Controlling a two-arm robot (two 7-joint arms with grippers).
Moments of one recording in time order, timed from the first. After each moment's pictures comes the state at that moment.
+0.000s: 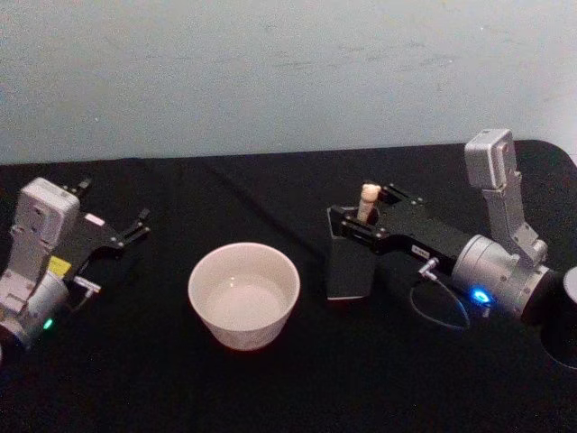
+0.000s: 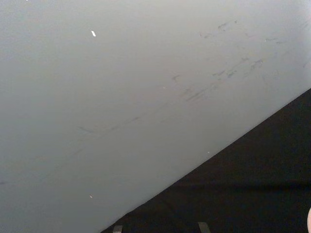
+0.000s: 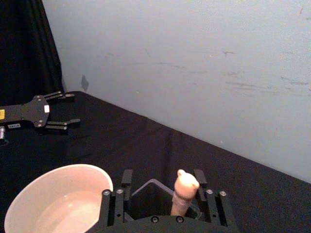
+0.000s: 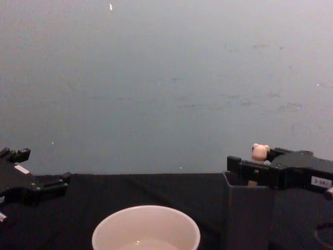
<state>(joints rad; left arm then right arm) -0.20 0.60 0.45 -1.41 -0.25 -0.12 0.03 0.27 0.44 -0.40 -1.45 0.47 0.05 0.47</state>
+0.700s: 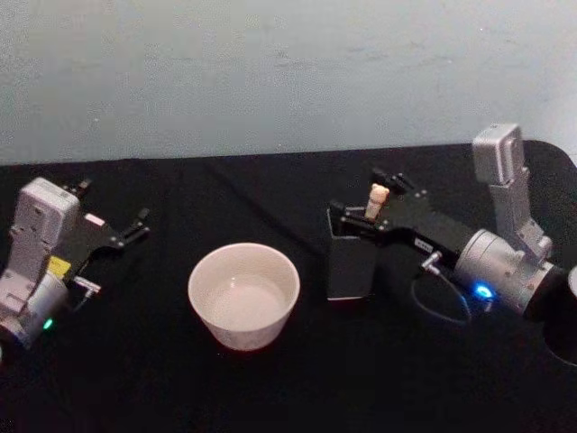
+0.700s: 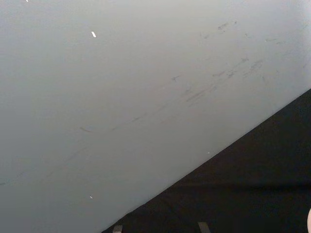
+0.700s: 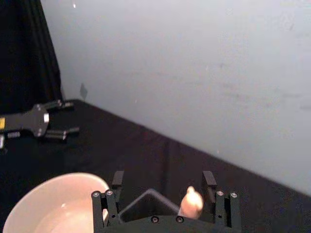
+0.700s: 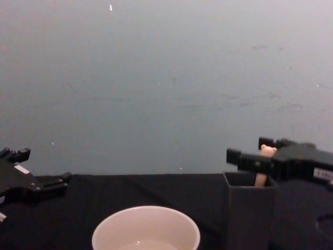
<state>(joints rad) -0.20 0.60 0.45 -1.41 -0.25 -0.12 0.03 0.26 0.44 -0.39 -1.46 0.47 0.03 0.46</state>
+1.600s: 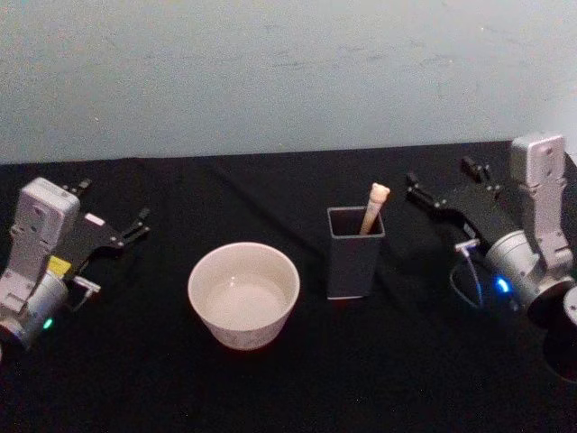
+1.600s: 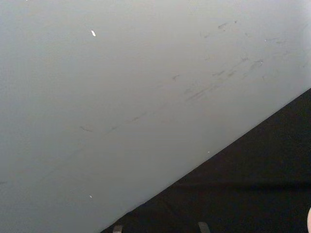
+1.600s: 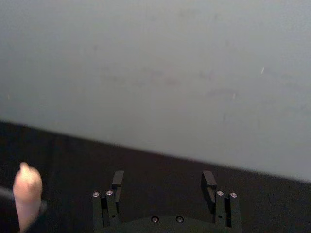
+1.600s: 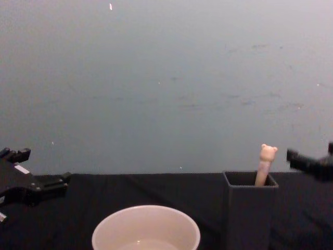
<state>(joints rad) -0.20 0.60 0.45 -1.41 -0.25 -0.12 0.03 0.22 0.32 -0.25 -1.37 0.27 -0.03 0.12</state>
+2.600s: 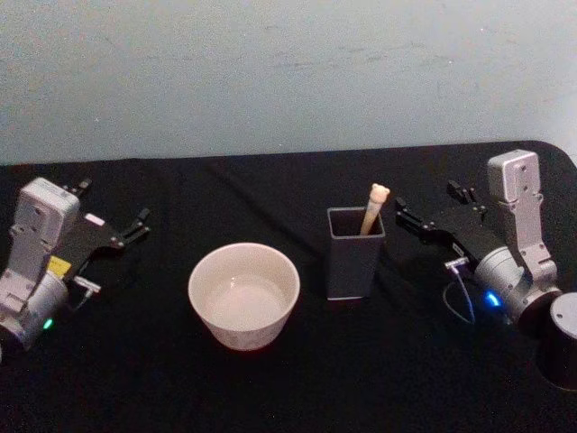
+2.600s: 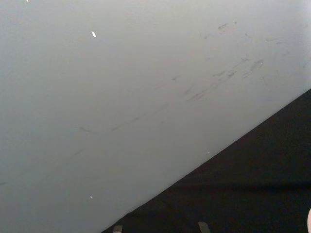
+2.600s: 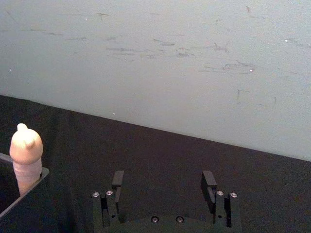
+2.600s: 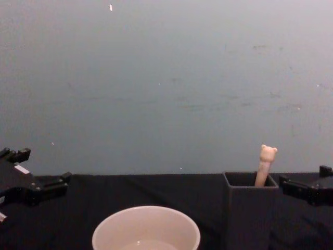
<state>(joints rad) -0.20 0.60 0.45 -1.41 -0.25 -0.12 0.03 0.23 0.31 -0.26 -1.30 0.24 -0.01 0.15</state>
